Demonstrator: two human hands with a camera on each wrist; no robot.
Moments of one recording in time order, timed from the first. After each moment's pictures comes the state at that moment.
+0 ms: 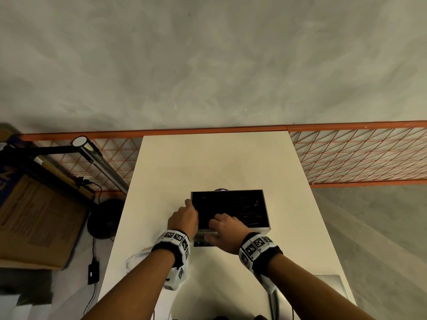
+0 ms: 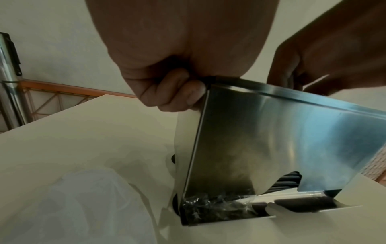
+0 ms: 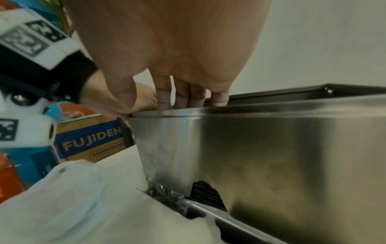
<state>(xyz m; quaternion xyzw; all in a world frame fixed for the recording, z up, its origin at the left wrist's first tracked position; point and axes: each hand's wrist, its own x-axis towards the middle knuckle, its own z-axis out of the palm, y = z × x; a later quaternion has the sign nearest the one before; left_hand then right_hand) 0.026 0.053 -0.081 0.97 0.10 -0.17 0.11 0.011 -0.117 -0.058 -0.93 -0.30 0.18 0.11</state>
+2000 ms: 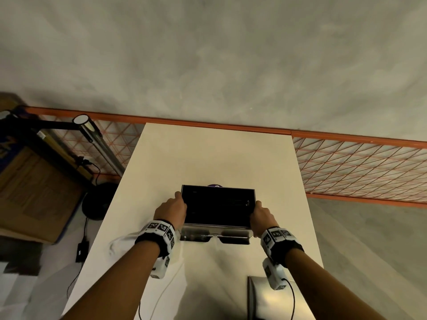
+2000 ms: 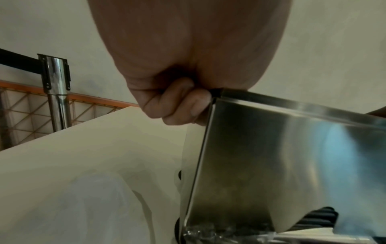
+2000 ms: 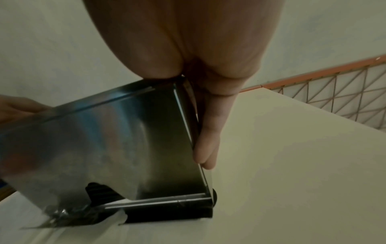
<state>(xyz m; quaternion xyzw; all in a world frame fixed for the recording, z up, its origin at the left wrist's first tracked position) 0.020 0.053 -0.080 0.97 0.12 -0.18 0.13 0.048 -0.224 -0.071 -0.95 0.03 0.24 0.20</state>
